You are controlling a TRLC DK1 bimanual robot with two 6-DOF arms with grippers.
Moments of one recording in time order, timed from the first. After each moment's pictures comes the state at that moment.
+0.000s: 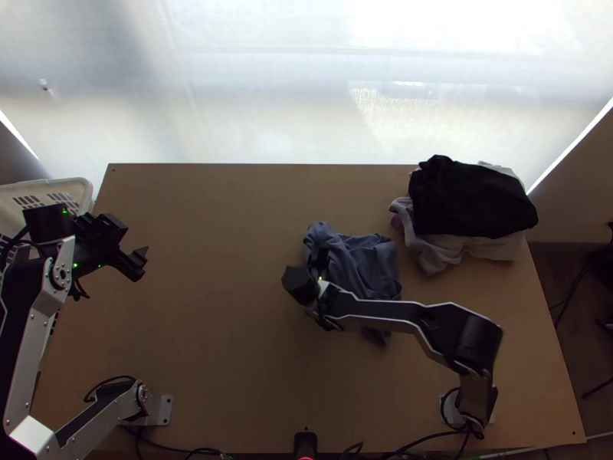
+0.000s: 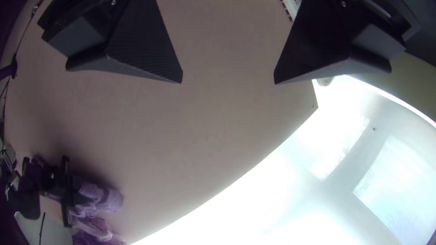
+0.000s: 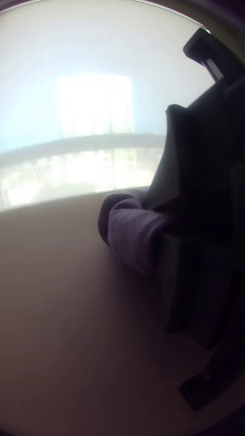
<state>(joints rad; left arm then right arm) 0.22 1.09 1.06 -0.72 0.22 0.83 1.04 1.97 1.09 0.33 0.91 -0.87</state>
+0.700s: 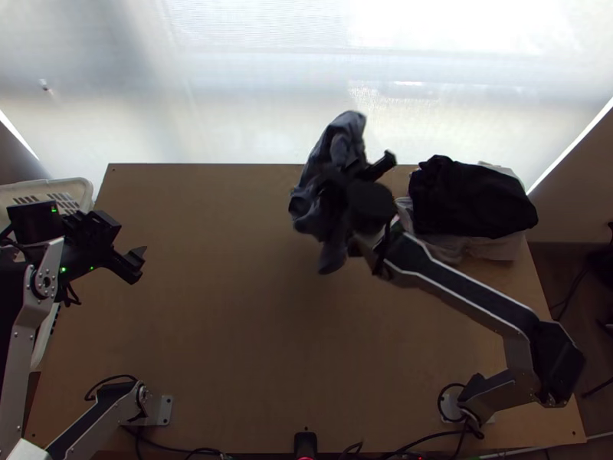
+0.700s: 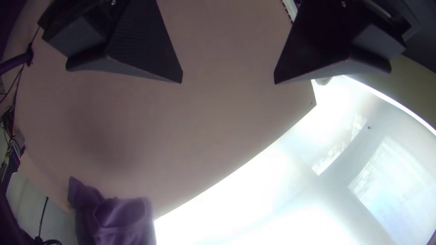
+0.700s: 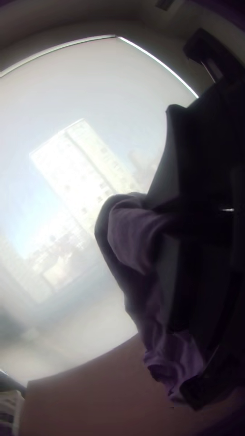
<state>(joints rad) 0.16 1.03 1.19 -0.90 0.20 0.74 0.82 1.63 1.38 0.35 0.78 -0.91</state>
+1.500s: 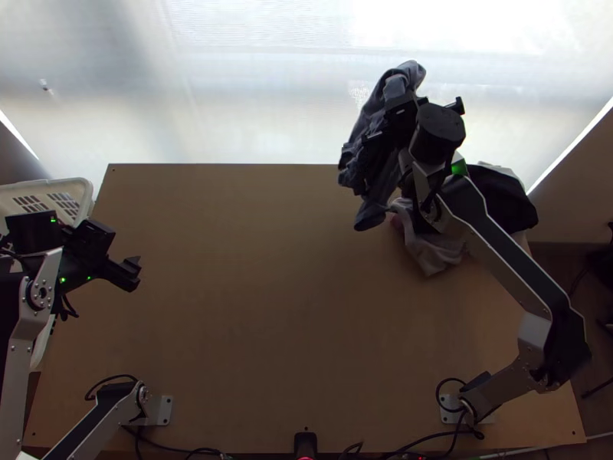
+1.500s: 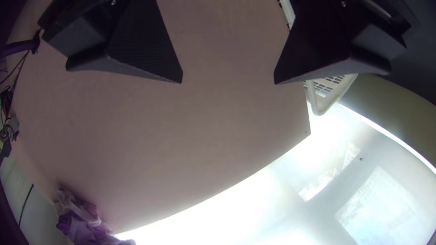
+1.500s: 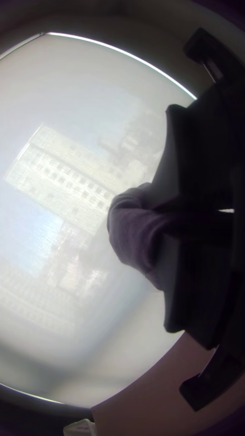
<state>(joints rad) 0.15 0.98 1.18 -0.99 0.09 0.63 0.52 1.67 1.67 0.07 0.51 -0.52</state>
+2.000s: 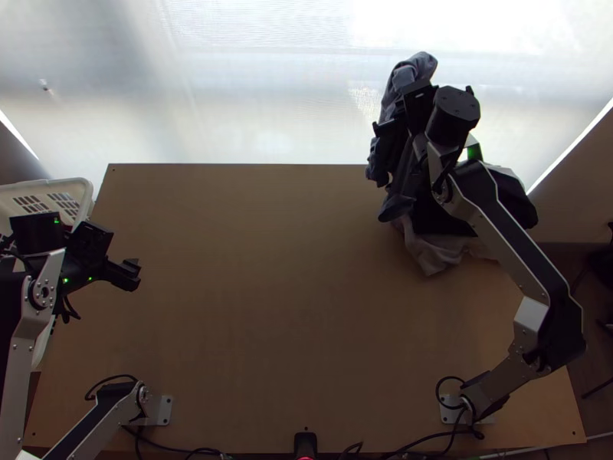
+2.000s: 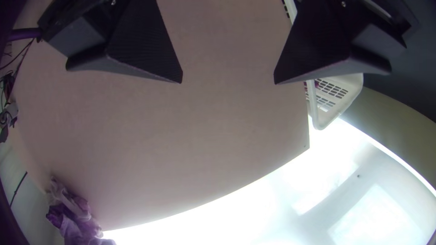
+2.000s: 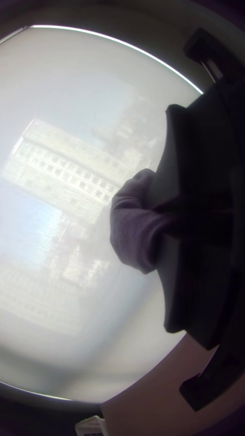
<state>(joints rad) 0.15 0.98 1.17 -1.00 0.05 0.56 0.42 1.73 1.75 0.00 0.36 -0.44</state>
